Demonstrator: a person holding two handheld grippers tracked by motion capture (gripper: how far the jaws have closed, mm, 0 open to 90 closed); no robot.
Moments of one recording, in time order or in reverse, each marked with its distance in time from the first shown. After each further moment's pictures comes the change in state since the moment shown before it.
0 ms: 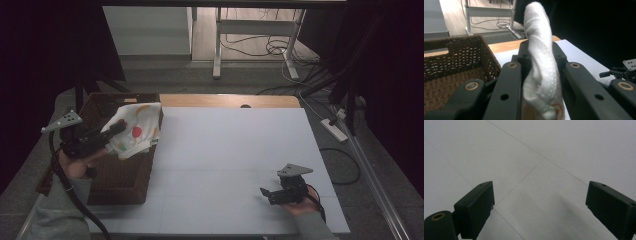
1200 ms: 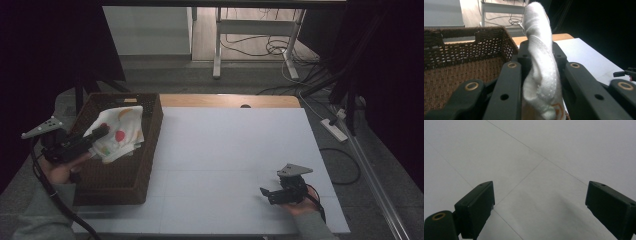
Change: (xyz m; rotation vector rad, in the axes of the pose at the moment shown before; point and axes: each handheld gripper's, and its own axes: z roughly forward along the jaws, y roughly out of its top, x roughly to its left) left arm 0.026 -0.015 -0.025 0.021 0.087 -0.044; right arm 0.000 0.000 0.001 -0.001 -0.001 -0.001
